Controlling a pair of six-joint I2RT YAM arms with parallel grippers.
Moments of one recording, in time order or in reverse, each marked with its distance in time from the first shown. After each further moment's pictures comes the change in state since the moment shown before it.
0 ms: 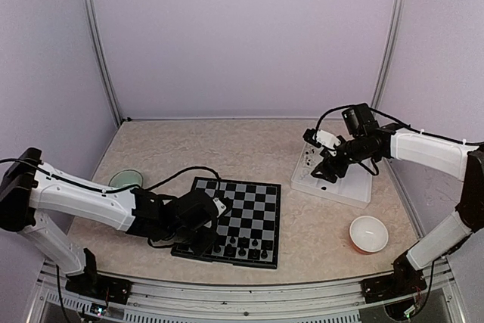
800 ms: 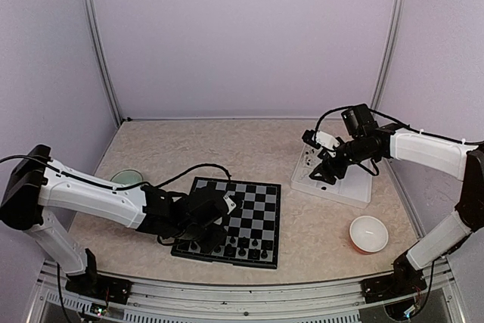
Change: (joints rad) left arm -0.008 0.082 0.083 0.009 -0.006 0.037; right arm 0.000 0.010 0.000 -0.014 -0.058 -0.001
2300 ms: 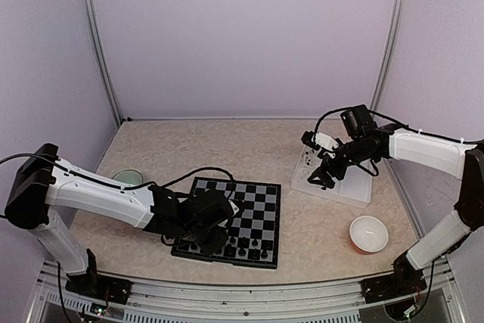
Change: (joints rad) left arm -0.005 0.051 0.041 -0.063 0.016 -0.010; right arm 0.000 0.010 0.000 -0.007 -0.024 -0.003
